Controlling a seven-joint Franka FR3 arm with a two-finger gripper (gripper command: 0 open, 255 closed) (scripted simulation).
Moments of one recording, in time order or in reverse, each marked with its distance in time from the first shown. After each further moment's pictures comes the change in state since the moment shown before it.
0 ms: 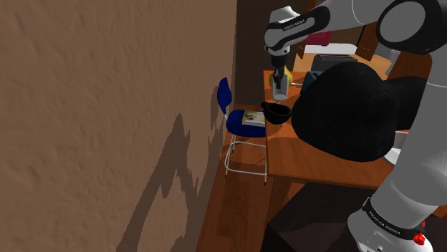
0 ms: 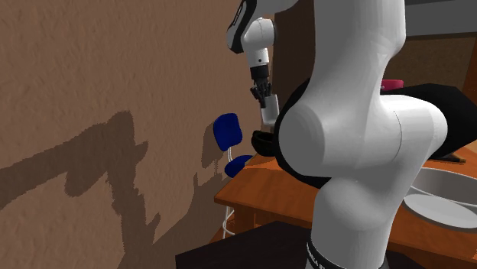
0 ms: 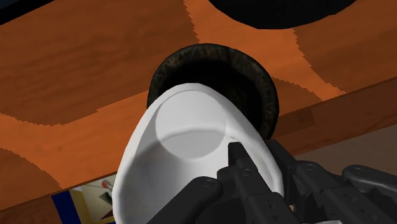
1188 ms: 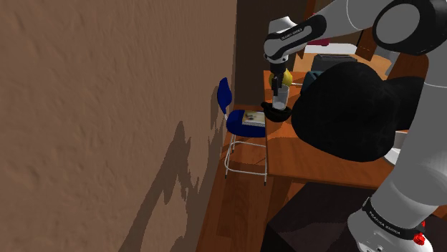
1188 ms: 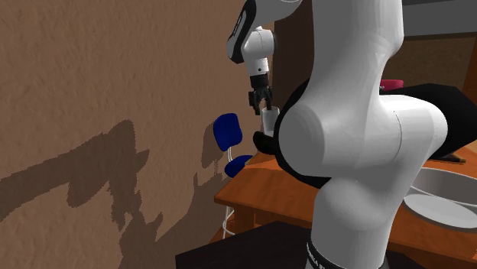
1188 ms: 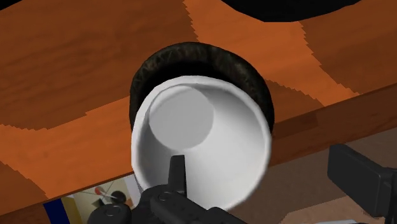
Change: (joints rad) arm -0.001 0.019 0.000 -0.062 -0.001 0.082 0.011
